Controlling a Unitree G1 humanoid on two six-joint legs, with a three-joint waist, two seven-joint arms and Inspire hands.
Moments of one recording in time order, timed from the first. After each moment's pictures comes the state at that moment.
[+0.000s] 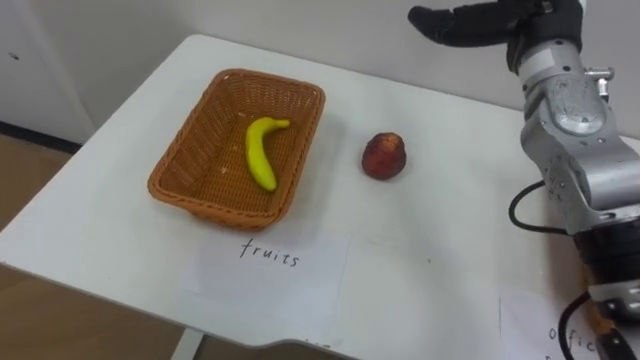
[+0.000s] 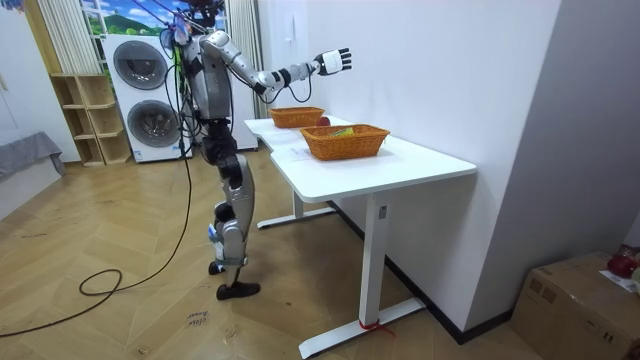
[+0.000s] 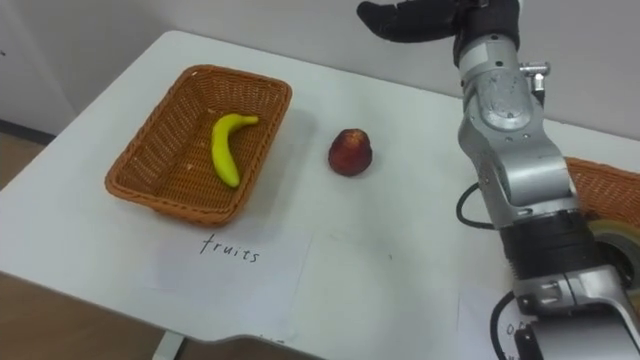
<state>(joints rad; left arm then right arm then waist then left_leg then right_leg) 0.19 0.22 -0.01 0.89 0.11 0.12 0.12 -0.63 -0.45 0.13 0.26 0.37 0.08 -0.25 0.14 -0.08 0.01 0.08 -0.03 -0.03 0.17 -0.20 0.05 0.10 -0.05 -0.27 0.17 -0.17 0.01</state>
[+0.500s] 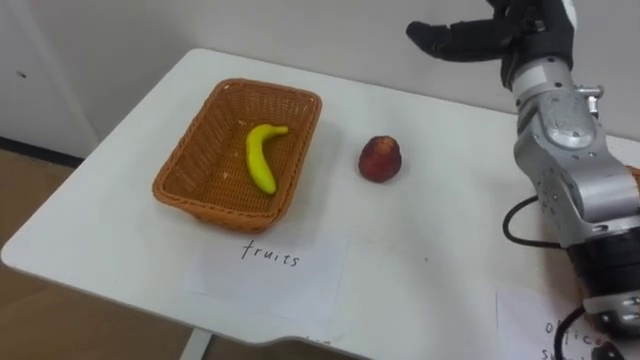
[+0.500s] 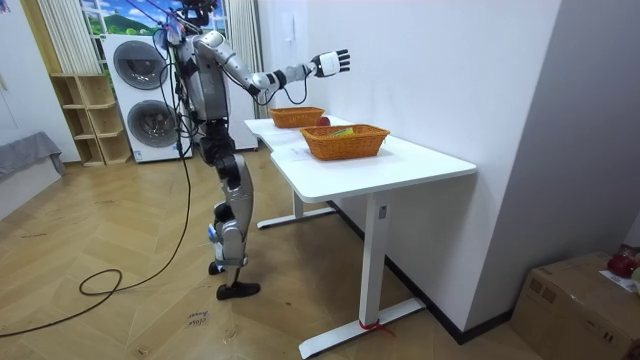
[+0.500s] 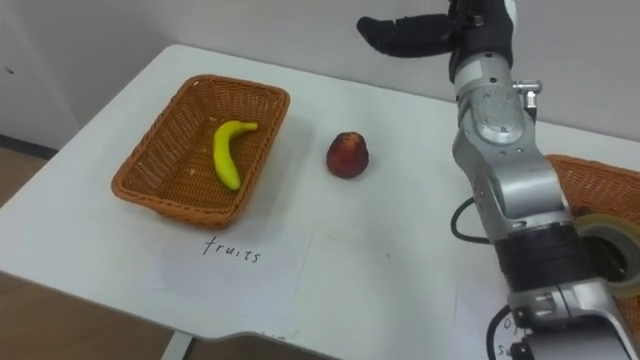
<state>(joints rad) 0.23 0.22 0.00 0.89 0.11 0.12 0.15 -0.54 -0.42 0.14 0.29 0.37 0.08 -0.23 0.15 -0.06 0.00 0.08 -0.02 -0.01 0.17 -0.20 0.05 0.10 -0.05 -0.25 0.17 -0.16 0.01</state>
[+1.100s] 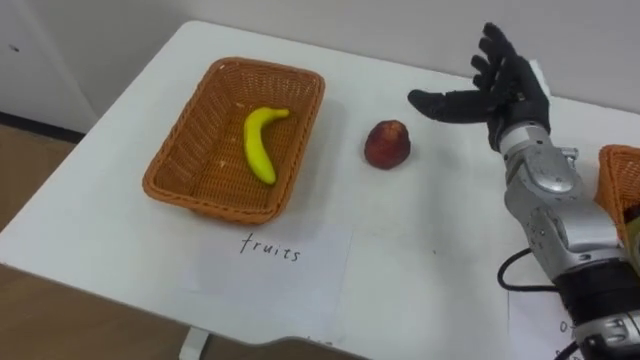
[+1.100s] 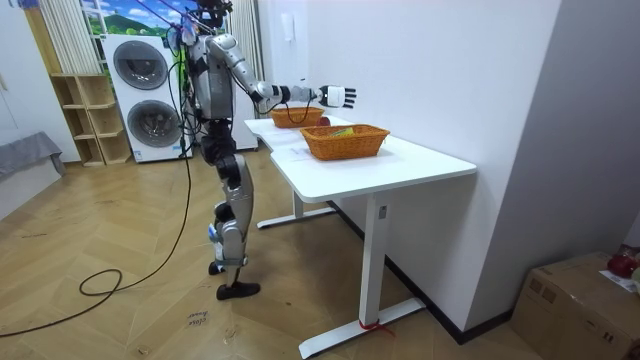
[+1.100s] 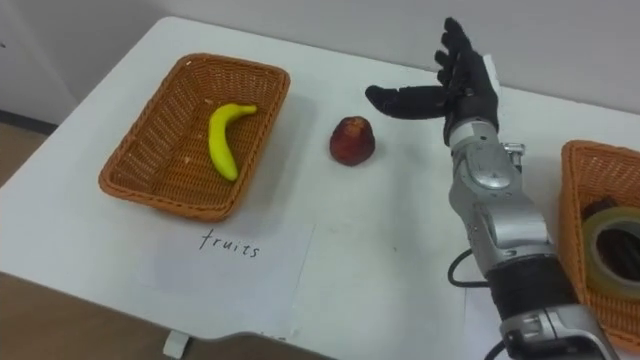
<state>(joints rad) 0.19 0.21 -0.03 0.88 0.08 0.12 0.18 -0.49 -0.39 0.14 0.47 0.43 0.07 -0.20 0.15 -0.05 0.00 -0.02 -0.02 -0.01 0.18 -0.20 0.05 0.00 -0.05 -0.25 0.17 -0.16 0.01</state>
